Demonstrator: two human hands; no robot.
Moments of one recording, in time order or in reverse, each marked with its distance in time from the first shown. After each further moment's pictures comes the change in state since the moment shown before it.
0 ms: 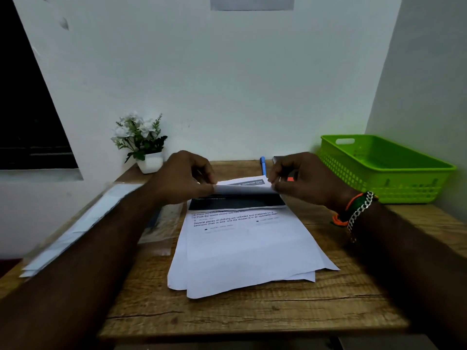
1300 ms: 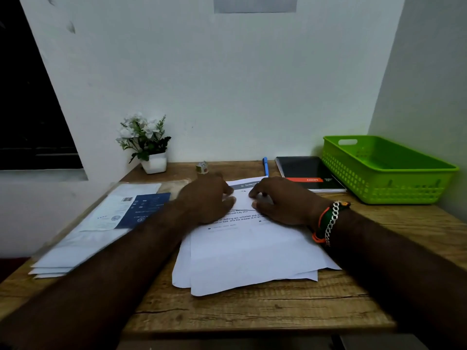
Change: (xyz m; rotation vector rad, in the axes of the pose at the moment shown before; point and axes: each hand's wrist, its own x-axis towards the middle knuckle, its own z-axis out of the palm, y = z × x) left_hand 0.002 0.010 0.051 0.612 -0.141 -0.101; right_hand 0.003 0.000 0.051 -0.442 -0.294 0.117
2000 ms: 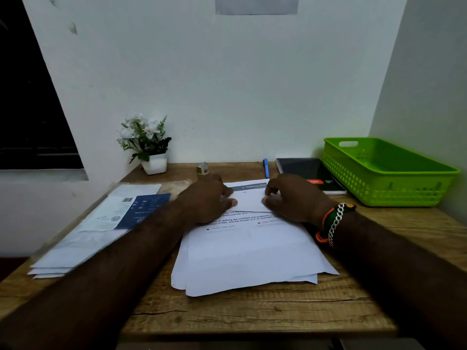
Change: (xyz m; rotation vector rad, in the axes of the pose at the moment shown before) left_hand 0.006 -0.007 0.003 -0.017 -0.129 0.024; right_hand -0.006 0.009 -0.010 -0.051 0.084 0.130
